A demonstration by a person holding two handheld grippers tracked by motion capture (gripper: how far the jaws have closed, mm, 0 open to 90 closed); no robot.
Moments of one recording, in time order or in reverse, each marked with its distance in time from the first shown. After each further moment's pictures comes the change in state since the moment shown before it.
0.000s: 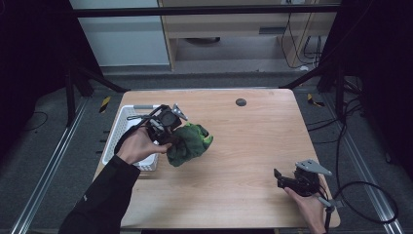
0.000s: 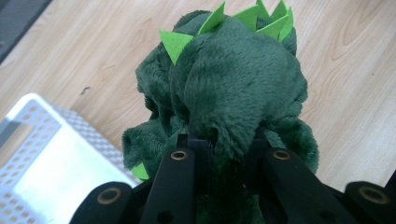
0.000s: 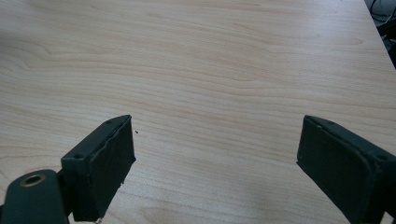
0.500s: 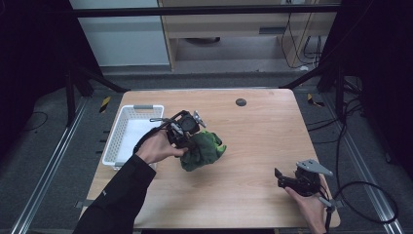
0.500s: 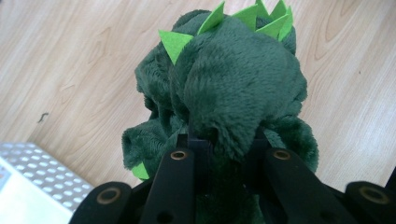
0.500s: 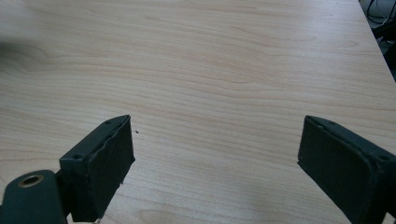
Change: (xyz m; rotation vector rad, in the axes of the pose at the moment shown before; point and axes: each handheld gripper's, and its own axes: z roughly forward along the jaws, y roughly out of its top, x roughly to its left) left arm -0.018 0.022 0.038 0.042 -0.063 0.080; right arm -0.001 0.000 -0.001 -0.009 -0.004 0.007
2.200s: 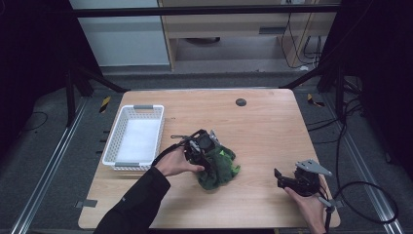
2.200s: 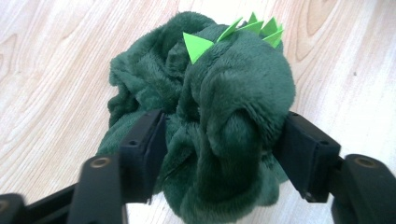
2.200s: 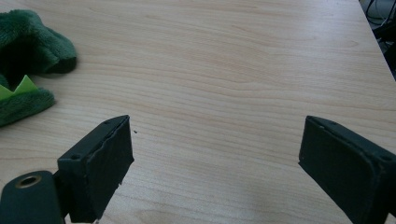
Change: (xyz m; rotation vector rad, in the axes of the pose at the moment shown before) left arm -0.026 -0.003 0.069 -0.030 -0.089 0.044; right arm 0.001 -0.001 0.001 0.002 -0.003 -0.007
